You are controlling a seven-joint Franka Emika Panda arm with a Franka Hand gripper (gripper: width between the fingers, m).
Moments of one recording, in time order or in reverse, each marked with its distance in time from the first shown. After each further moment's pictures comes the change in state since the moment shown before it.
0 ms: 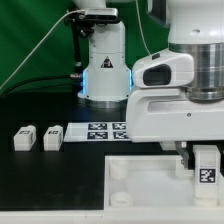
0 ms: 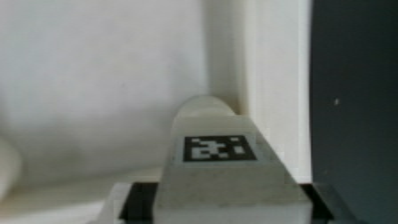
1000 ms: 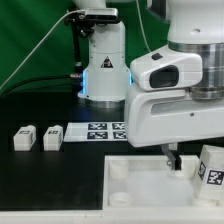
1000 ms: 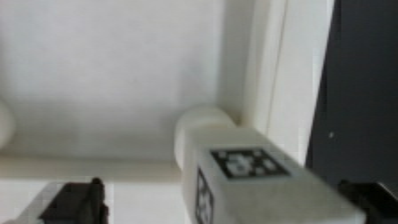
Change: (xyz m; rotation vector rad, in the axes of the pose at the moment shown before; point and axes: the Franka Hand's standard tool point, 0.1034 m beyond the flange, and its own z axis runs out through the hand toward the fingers) arm 0.001 -0.002 -0.003 -0.011 0.000 -0.451
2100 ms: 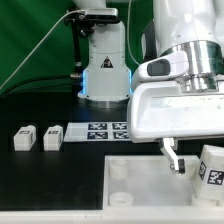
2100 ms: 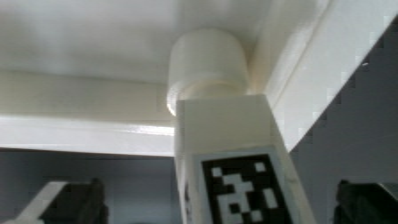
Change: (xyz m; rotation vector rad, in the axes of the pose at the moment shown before) arm -0.010 -0.003 0.010 -0.077 0.601 -0.072
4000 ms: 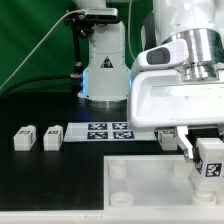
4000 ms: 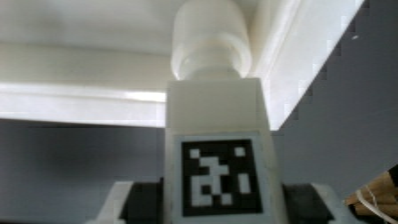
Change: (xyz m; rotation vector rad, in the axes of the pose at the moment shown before) arm 0.006 -0.001 -0.011 0.003 0.015 0.004
